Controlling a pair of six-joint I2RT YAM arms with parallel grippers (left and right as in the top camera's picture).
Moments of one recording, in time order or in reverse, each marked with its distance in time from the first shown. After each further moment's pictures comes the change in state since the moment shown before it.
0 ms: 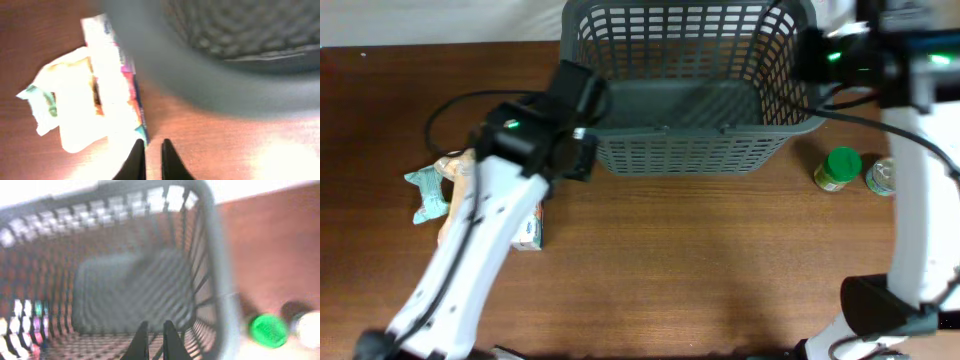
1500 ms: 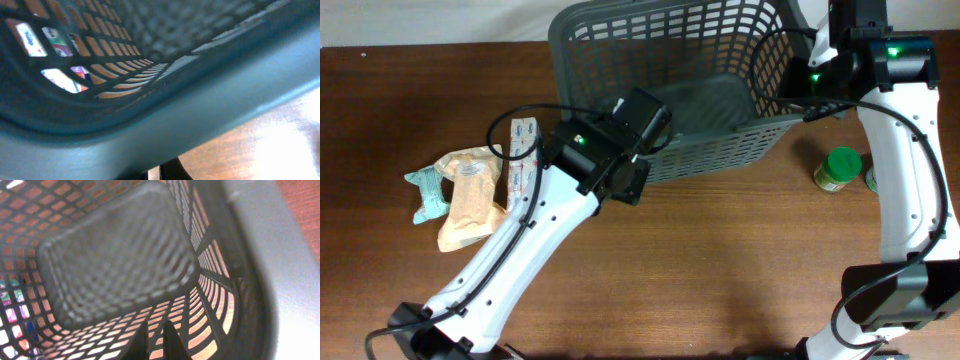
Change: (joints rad) left arm -0.224 0.060 0.002 -0.016 0.019 -0.077; right arm -0.048 0.036 -0.325 0.083 -0.089 0.050
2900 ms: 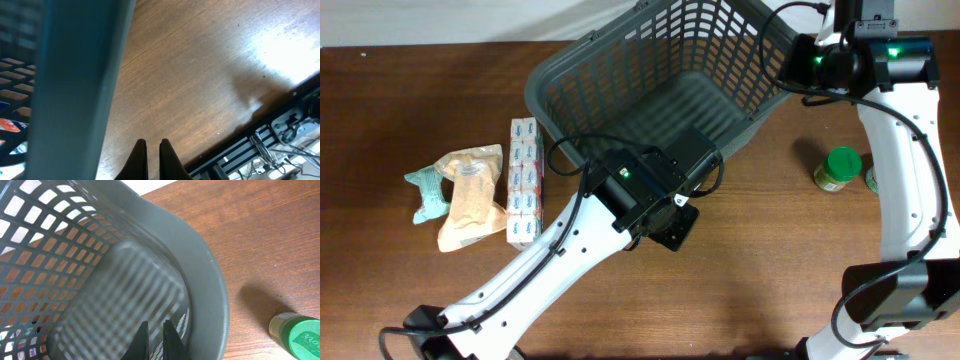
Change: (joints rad) left arm -0.210 0.000 0.000 -0.028 0.234 0.005; right arm -0.005 0.000 -0.011 0.204 0.039 0.067
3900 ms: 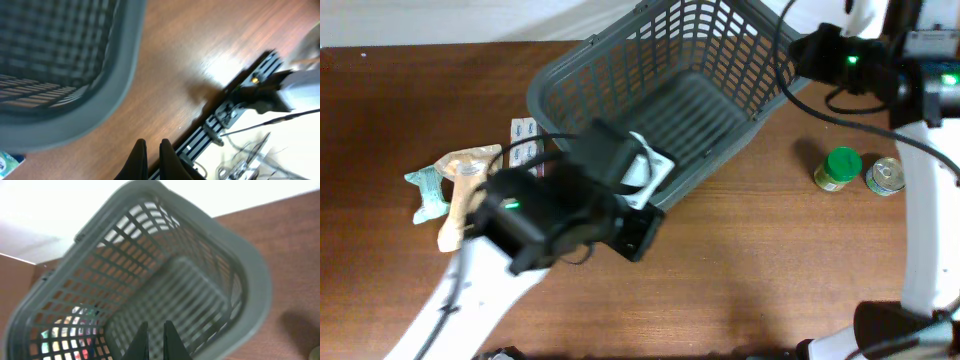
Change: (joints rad) left arm 0.118 -0.230 0.002 -0.014 0.247 0.091; right arm -0.031 -0.149 0.000 0.045 -0.251 -0.055
